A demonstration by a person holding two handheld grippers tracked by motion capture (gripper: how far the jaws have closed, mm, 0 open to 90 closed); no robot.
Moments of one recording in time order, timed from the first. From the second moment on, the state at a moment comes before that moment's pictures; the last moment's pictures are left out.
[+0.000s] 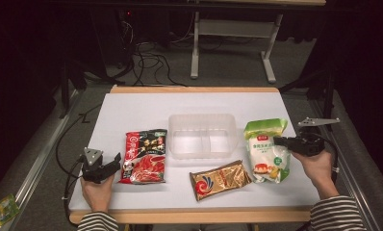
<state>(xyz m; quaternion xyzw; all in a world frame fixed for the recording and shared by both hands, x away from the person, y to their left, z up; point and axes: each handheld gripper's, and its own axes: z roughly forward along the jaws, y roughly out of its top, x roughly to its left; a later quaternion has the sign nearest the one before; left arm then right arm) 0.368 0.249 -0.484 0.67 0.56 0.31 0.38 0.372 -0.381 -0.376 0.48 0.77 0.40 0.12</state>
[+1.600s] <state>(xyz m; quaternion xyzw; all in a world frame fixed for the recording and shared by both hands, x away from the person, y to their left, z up) 0.368 0.250 -0.484 0.67 0.56 0.31 0.39 0.339 -0.344 -0.307 0.40 0.77 0.47 0.14</state>
